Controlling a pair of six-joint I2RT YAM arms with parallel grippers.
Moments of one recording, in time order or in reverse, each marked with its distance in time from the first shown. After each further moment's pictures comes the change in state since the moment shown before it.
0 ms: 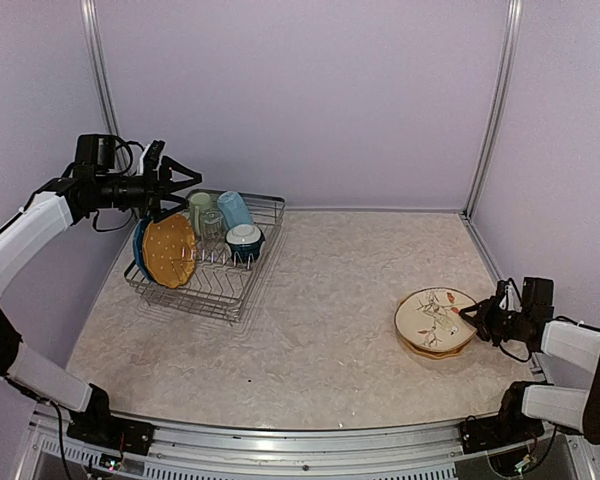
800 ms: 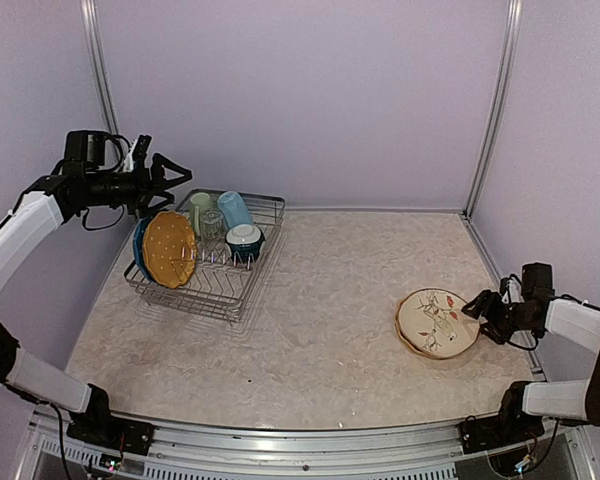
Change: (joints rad) left arm 0.026 -0.045 0.013 -0.046 -0.114 0.067; right arm -0.003 0.067 0.146 -0.263 0.180 -0.154
